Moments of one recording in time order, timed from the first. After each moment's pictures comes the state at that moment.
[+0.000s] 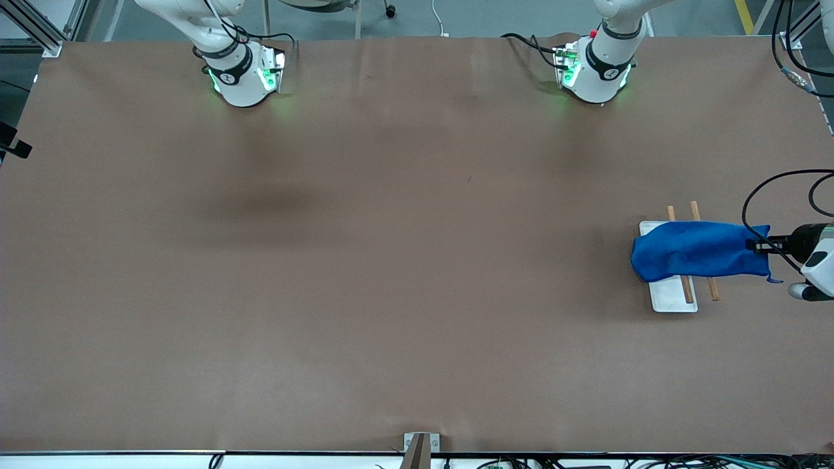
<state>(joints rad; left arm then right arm) 0.40 0.53 -0.15 -1.44 0.11 1.65 0.18 -0.09 0.00 -0.10 -1.44 0.01 1.39 0.02</state>
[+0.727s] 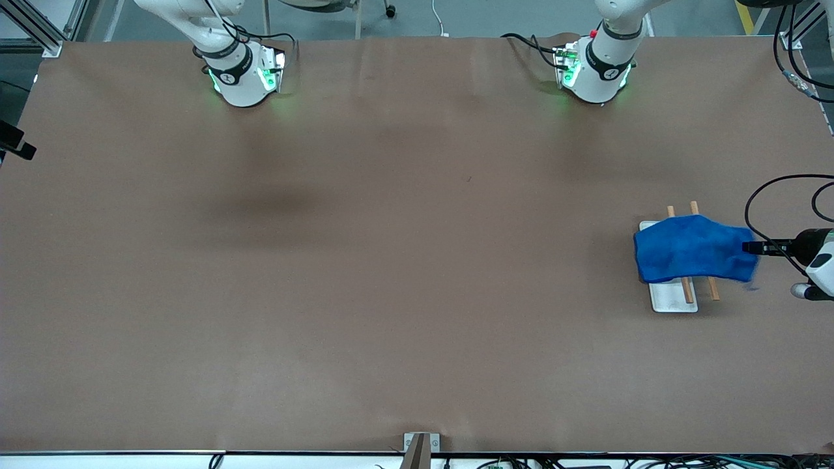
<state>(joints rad) 0.46 0.59 -0.16 -1.44 0.11 1.69 0.26 -0.08 0.00 -0.09 -1.43 -0.01 1.40 0.03</state>
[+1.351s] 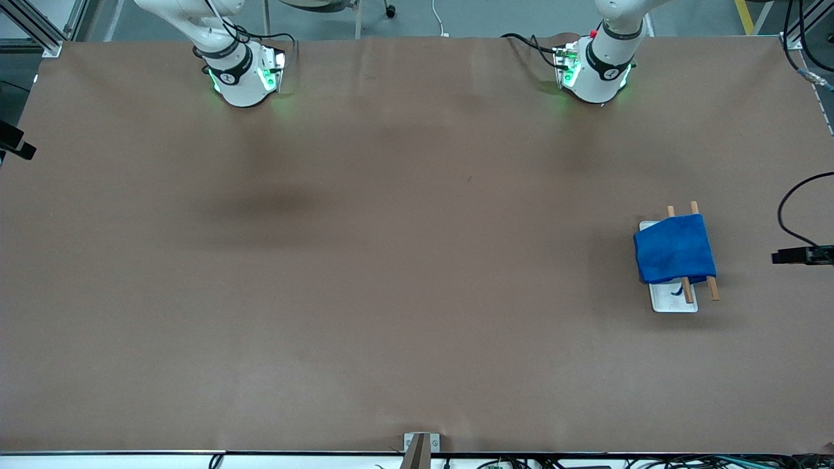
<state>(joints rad) 0.45 0.54 -0.20 -1.29 0.16 1.70 0.28 -0.08 0.00 -0.09 -1.43 -0.01 1.40 0.03</state>
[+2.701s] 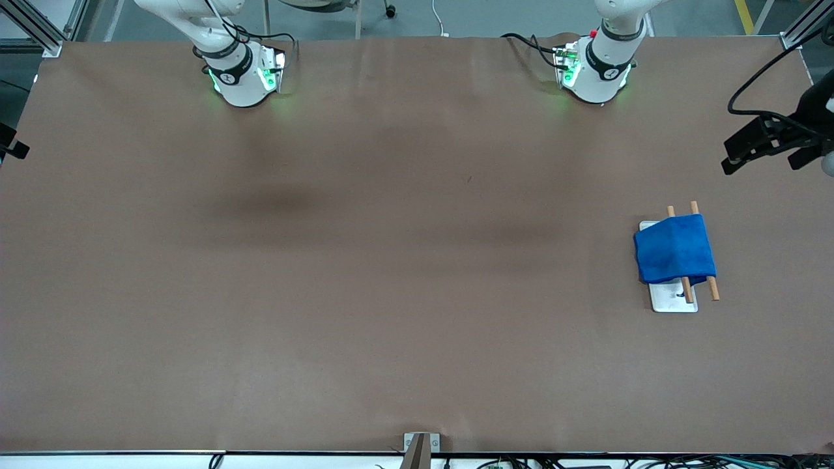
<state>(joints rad) 0.43 0.11 -0.59 -1.29 0.07 1.41 -0.20 -0.08 0.00 -0.10 -1.42 -0.01 1.40 0.03</state>
